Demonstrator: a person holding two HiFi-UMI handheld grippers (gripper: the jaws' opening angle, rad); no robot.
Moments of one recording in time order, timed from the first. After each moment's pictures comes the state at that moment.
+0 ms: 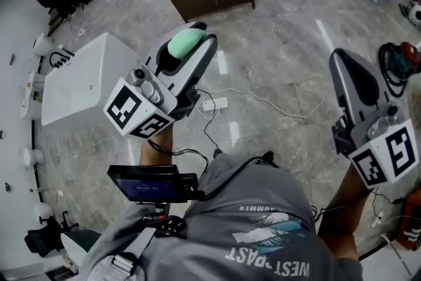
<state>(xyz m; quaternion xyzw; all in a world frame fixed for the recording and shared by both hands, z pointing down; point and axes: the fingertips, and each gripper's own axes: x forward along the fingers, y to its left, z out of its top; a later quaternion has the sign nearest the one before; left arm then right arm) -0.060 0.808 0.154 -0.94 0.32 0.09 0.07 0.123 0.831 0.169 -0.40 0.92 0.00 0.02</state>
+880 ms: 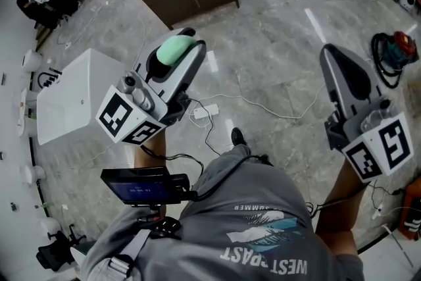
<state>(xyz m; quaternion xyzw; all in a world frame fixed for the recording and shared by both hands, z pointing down) -0.020 0.704 0.173 -0.95 0.29 0.08 0.05 0.164 0.725 0.190 -0.42 0.91 -0.03 0.01</state>
